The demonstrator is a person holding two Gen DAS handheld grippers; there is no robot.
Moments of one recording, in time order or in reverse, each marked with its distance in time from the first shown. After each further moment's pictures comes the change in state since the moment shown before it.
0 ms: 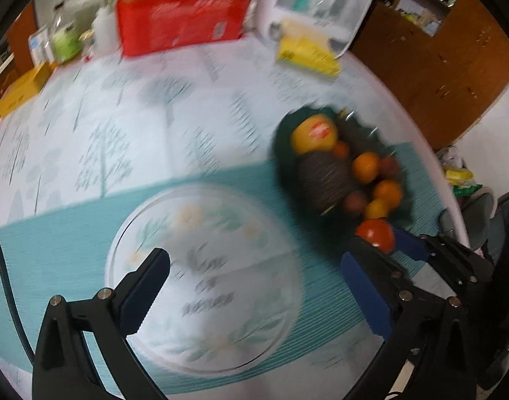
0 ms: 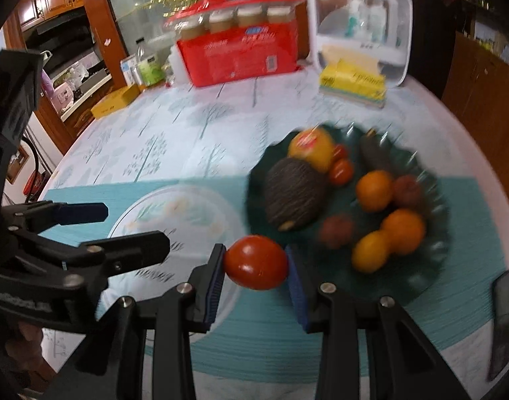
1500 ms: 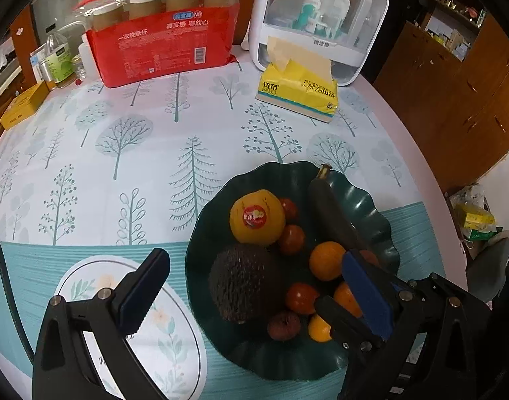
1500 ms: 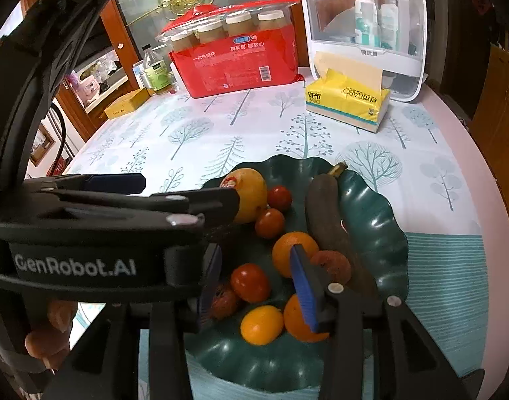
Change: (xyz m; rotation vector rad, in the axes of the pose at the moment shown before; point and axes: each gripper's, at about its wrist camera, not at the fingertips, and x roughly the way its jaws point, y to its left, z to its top) left arm 0.057 -0.086 0.074 -0.113 -0.061 0.120; right arm 0.024 -0.101 0.049 -0.098 0.025 0.159
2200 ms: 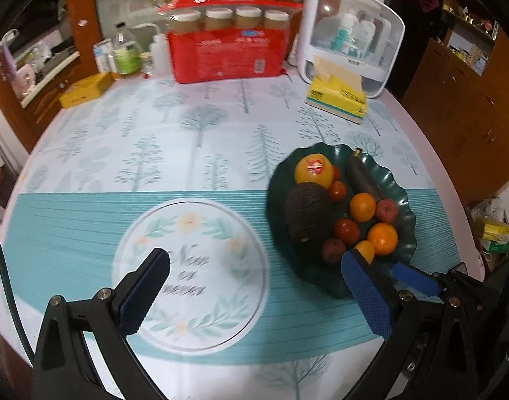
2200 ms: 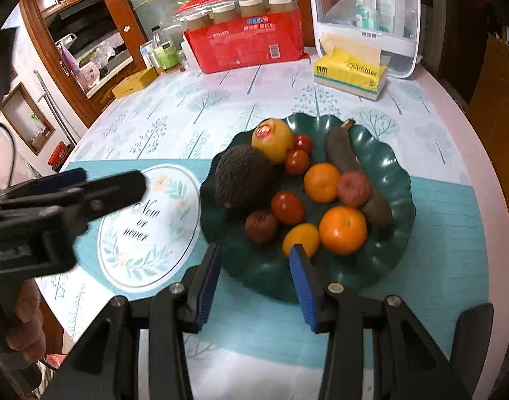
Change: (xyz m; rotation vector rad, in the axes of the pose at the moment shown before) left arm -0.093 0.042 -0.081 -0.065 -0.081 0.148; right arm -0.038 0.039 -0.044 0.022 0.094 -0.017
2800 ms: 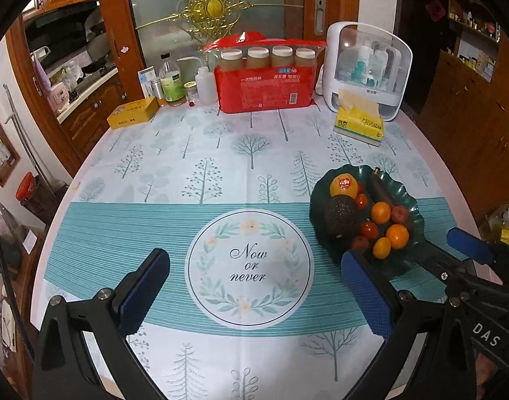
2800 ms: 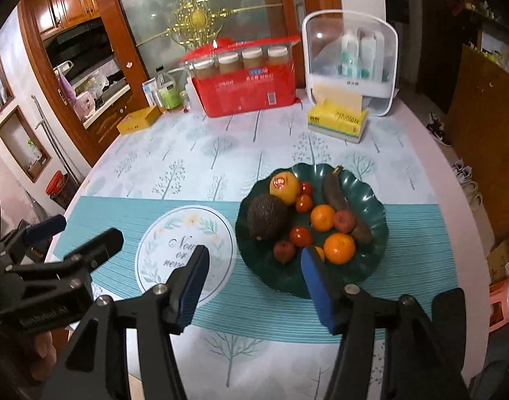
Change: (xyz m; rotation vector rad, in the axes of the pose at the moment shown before) left arm -0.089 0.035 -0.015 0.009 -0.098 0.116; right arm -0.090 0.052 0.015 0.048 -0.136 -0.067
